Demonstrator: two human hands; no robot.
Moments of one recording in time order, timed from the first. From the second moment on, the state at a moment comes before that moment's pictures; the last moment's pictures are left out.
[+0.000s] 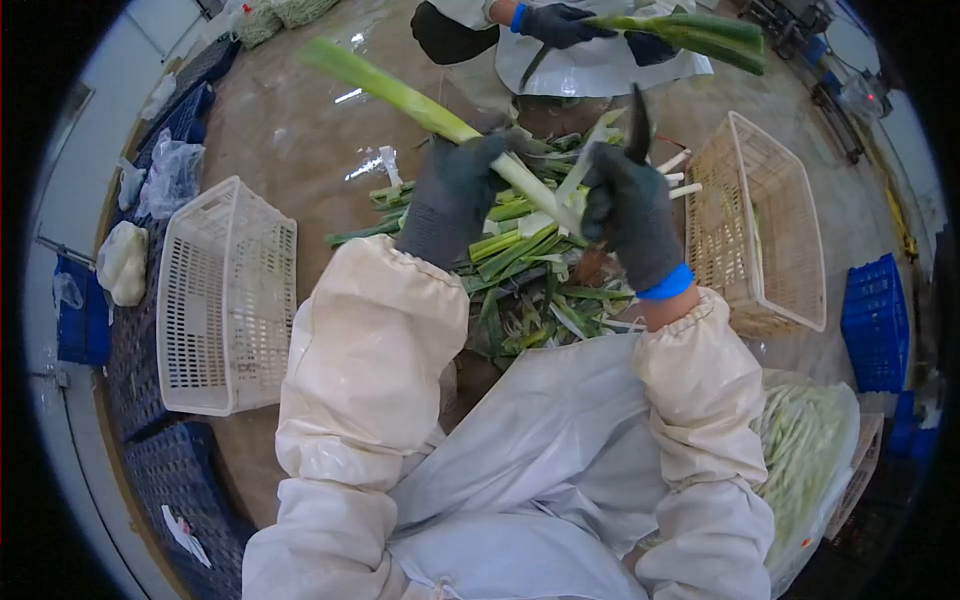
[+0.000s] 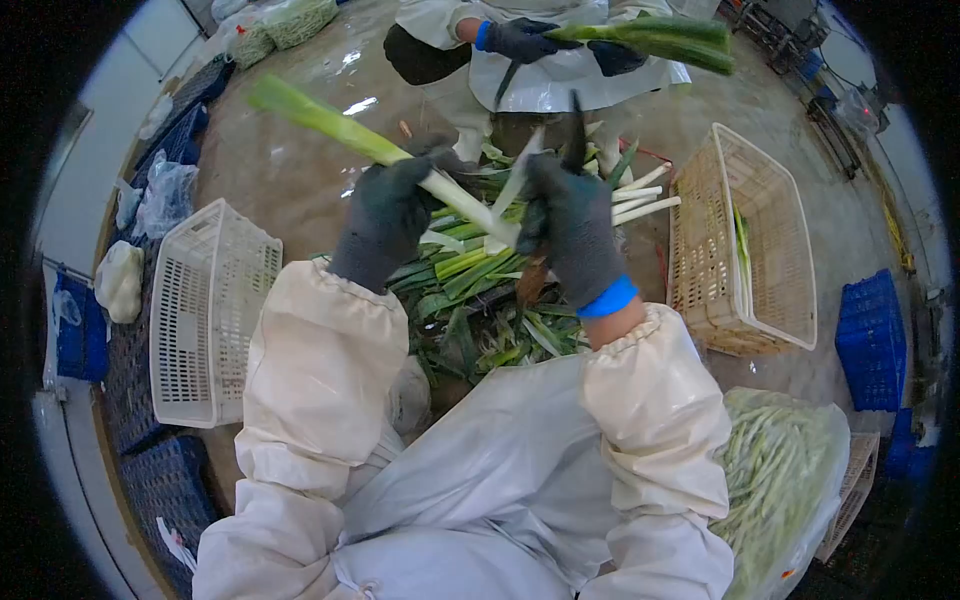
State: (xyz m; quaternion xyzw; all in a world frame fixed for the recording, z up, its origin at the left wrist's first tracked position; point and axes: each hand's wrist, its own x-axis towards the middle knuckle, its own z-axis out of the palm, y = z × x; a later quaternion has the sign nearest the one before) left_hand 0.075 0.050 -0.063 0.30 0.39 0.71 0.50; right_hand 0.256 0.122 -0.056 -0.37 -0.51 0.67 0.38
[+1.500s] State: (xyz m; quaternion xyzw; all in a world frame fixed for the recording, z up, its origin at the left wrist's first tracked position) left_hand 0.063 0.059 -0.085 0.31 0.17 0.72 0.59; right_hand 0.225 0.095 -0.088 -0.34 -0.75 0.43 0.37
